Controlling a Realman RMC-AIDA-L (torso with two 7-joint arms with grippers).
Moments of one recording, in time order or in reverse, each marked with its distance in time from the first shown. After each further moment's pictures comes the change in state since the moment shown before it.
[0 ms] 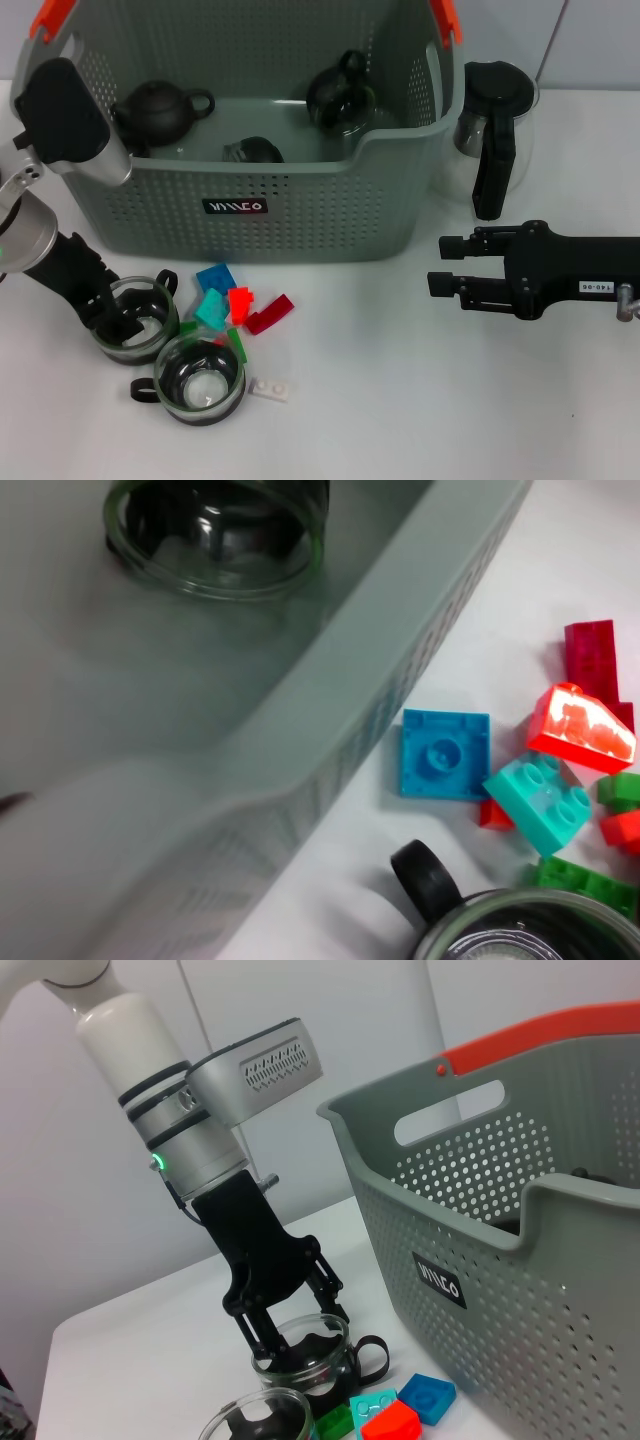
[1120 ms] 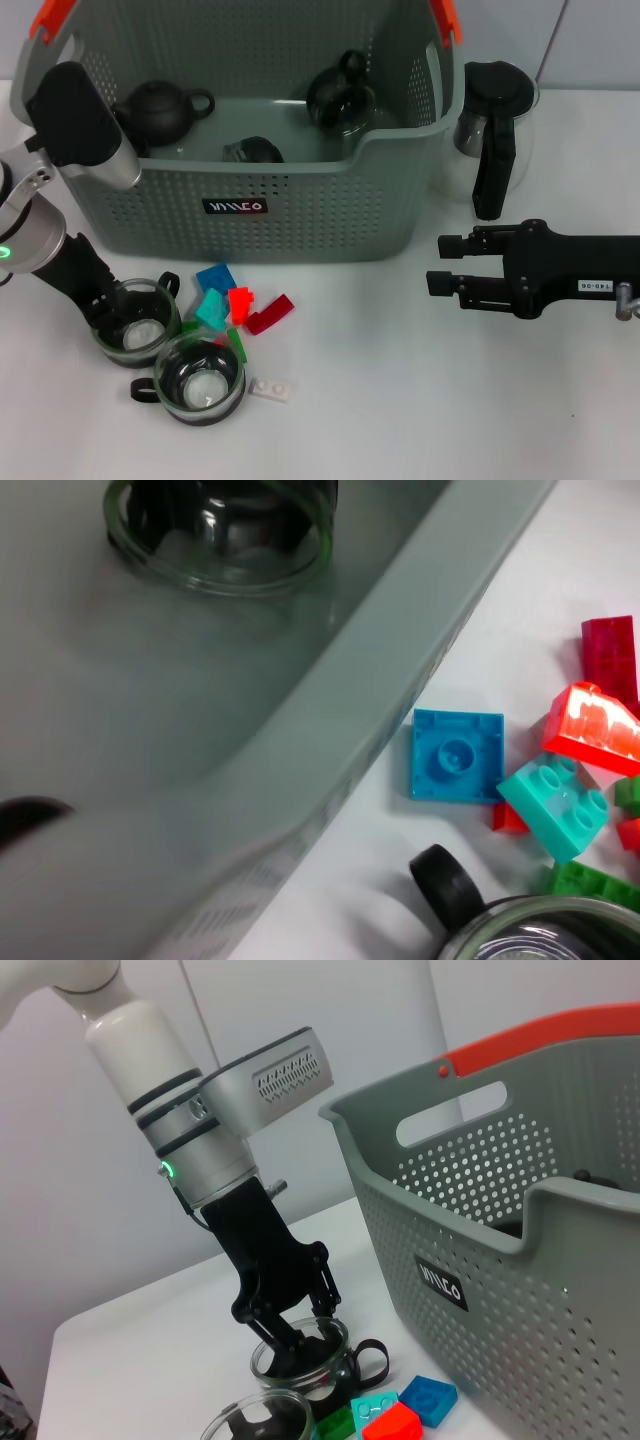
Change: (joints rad) left arm -0.003 0.005 0.040 -0.025 0.001 -0.033 -0.026; right arm 0.003 0.000 -0.001 0.000 0.000 0.000 0.002
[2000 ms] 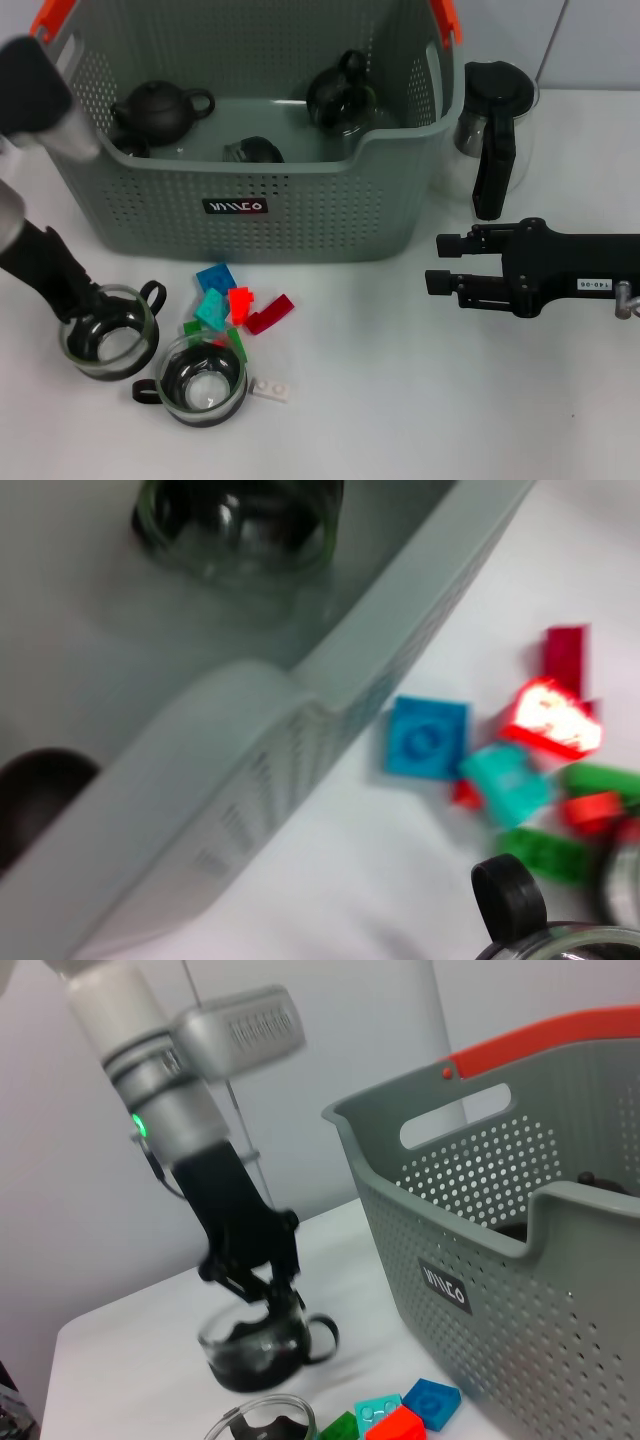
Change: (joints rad) left arm -0.020 0.027 -0.118 0.084 -0.017 0.183 0.006; right arm 0.004 0.000 0.001 0.000 0.000 -0.003 0.000
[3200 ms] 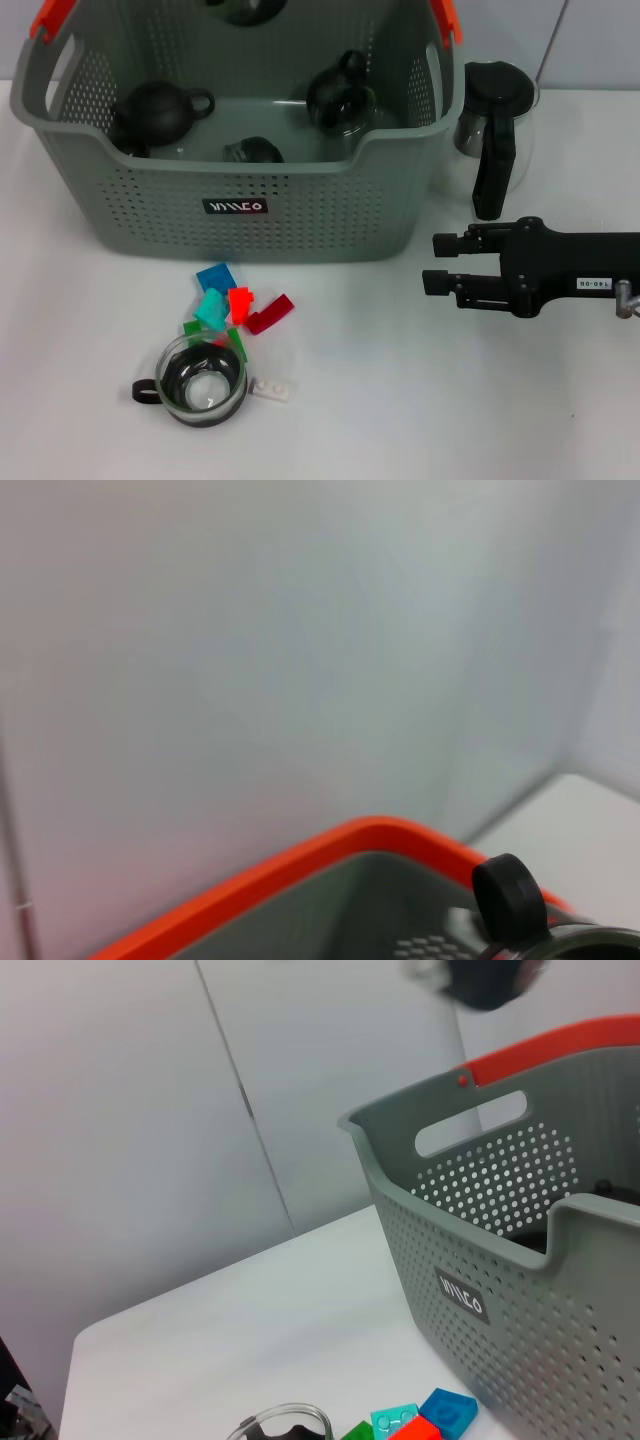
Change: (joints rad) left arm -0.225 0.139 -0.275 -0.045 -0.579 -0.187 -0.195; right arm 0.005 0.000 0.000 0.000 0.006 -0.019 0.006
